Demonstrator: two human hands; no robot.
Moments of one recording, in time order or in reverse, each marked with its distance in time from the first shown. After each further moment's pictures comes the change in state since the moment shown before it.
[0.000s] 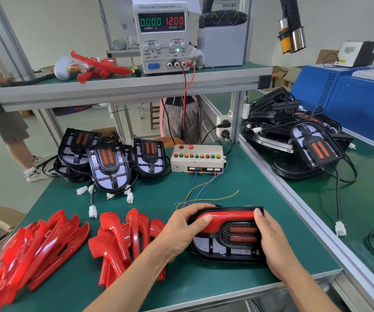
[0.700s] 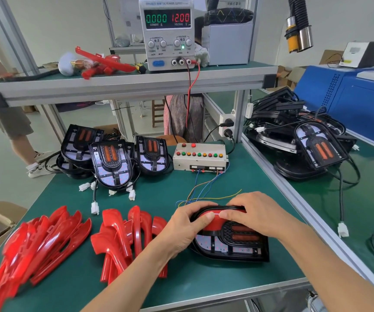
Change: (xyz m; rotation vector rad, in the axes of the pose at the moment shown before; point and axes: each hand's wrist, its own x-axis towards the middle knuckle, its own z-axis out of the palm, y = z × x) left_hand 0.001 0.002 0.000 0.025 -0.001 0.005; right_hand 0.050 -0.070 0.009 -1.251 -0.415 -0.372
